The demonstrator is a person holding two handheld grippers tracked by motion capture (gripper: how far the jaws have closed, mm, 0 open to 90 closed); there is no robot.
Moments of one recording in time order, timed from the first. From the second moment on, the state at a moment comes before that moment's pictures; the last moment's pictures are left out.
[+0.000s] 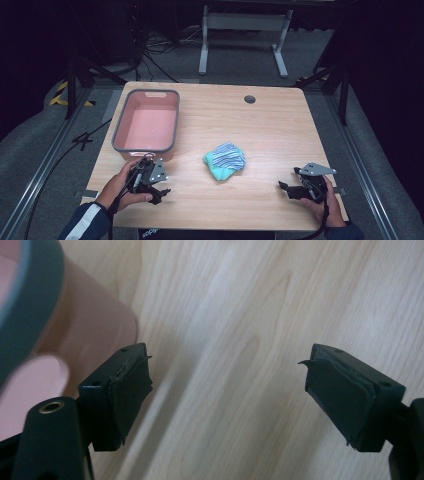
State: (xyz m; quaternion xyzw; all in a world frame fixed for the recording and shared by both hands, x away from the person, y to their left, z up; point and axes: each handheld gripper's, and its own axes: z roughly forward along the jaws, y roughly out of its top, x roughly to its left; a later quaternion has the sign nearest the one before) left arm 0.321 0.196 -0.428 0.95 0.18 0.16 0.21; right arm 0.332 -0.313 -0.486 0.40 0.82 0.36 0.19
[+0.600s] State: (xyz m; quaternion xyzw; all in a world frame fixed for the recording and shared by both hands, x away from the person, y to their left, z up) left arm 0.320 0.259 -0.462 0.93 0.25 0.15 0.25; right arm 0.332 -0.314 -0.487 0.41 0.82 0.36 0.19
